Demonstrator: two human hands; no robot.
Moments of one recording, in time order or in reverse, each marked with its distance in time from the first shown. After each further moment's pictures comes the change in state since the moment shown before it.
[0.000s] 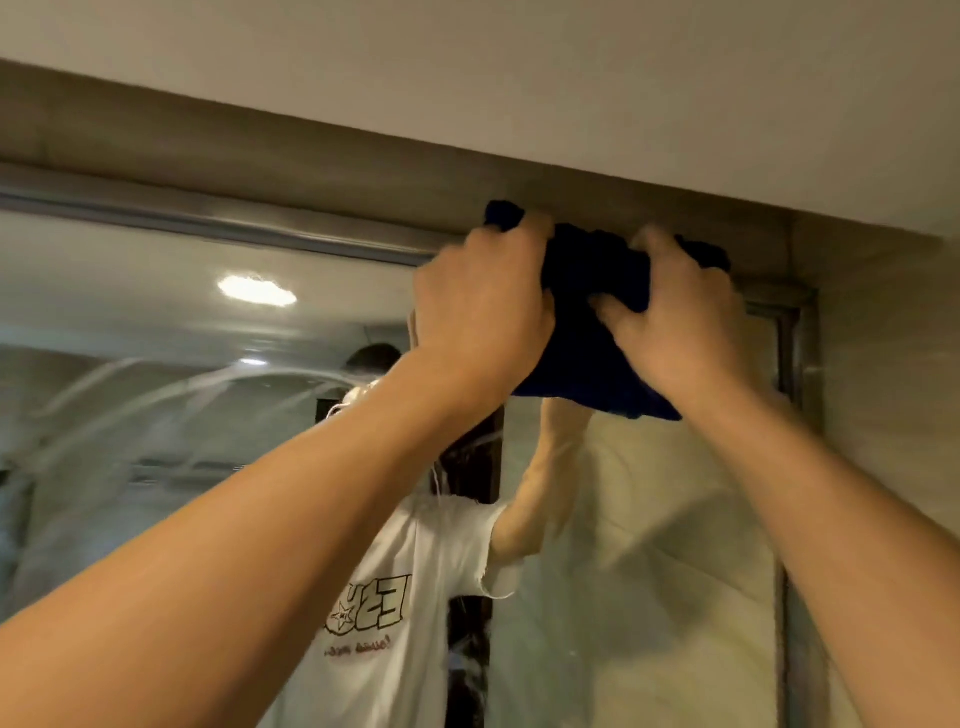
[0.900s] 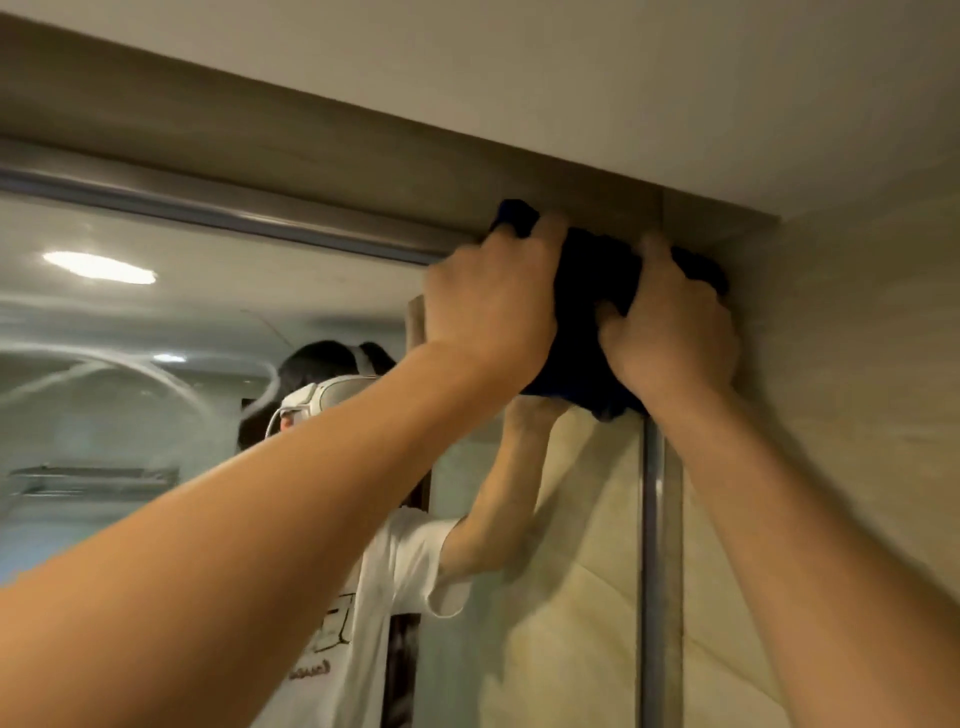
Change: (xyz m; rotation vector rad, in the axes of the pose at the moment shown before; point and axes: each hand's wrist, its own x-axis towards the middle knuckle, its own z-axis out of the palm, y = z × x) left_hand 0.011 0.111 0.059 0.012 -0.024 0.071; right_hand 0.004 0.102 -0.032 -0.116 -0.004 0.219
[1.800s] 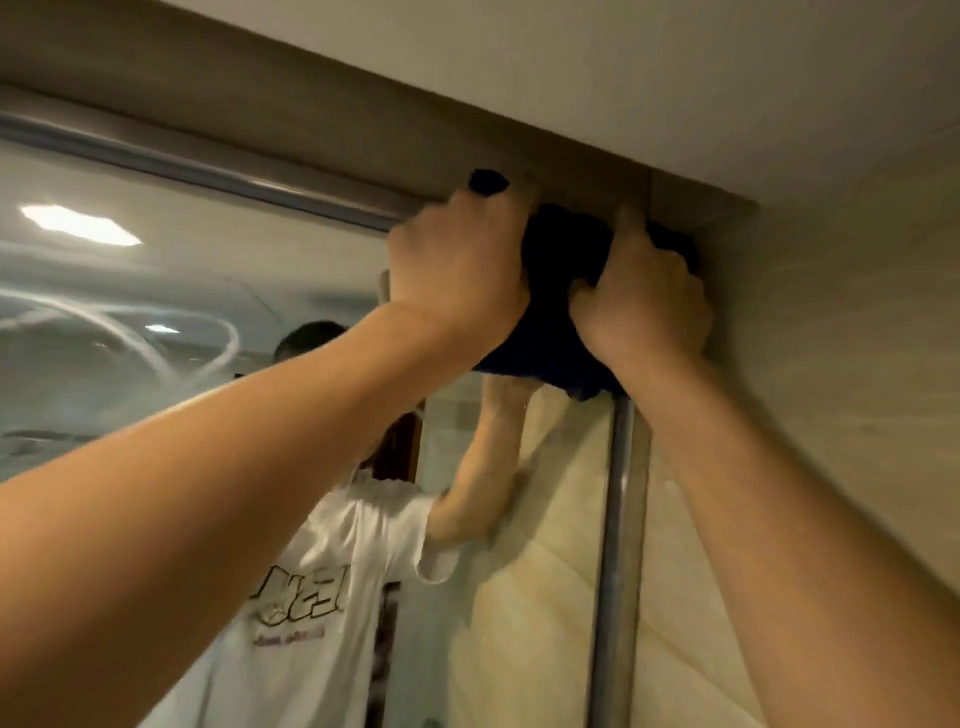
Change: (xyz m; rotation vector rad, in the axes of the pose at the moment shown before) left_hand 0.004 0.004 0.002 -0.003 0.008 -0.051; right_hand 0.010 0.004 -0.007 -0.051 -0.050 -0.066
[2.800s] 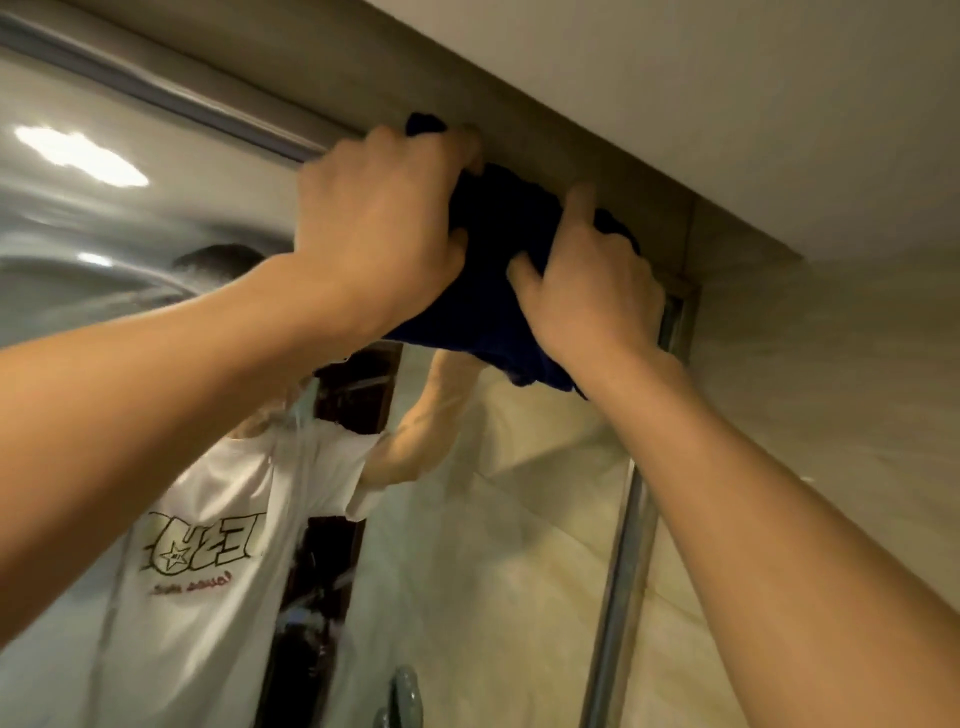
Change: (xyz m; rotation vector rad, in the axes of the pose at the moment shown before) left_hand -0.013 -0.112 -0.056 -0.087 0.024 -0.008; right_hand -0.025 -0.100 0.008 -0.188 -0.015 -0.159
